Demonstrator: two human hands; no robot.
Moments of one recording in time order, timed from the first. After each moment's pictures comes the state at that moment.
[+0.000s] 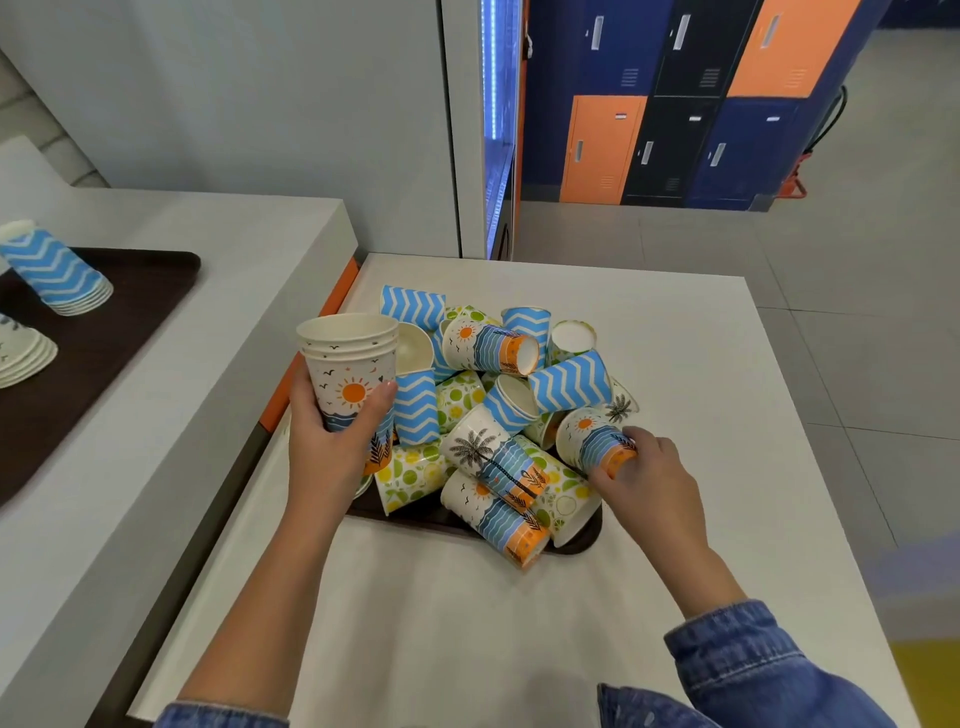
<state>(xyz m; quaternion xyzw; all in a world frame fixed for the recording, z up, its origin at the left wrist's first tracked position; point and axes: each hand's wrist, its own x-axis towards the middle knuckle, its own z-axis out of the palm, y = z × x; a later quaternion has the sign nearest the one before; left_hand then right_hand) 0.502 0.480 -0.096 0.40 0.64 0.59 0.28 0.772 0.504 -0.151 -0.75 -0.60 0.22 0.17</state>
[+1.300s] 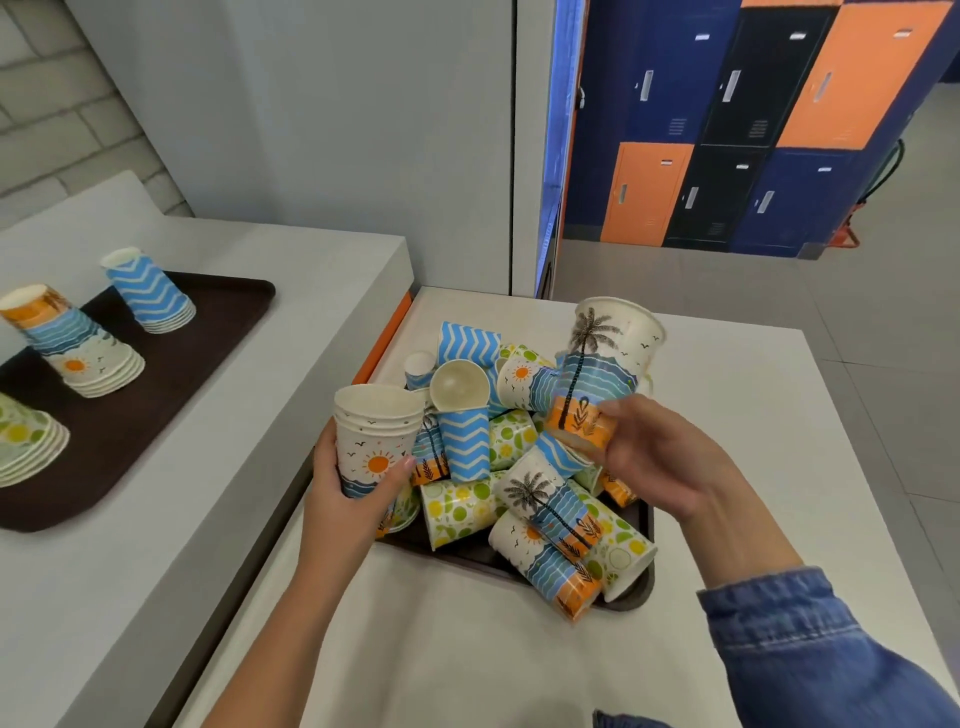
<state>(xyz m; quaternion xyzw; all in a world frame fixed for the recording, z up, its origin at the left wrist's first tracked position) 0.455 0.452 -0.114 0.40 0.67 0.56 0.28 0.715 0.557 -0.067 -0.29 -0.30 0.83 0.37</state>
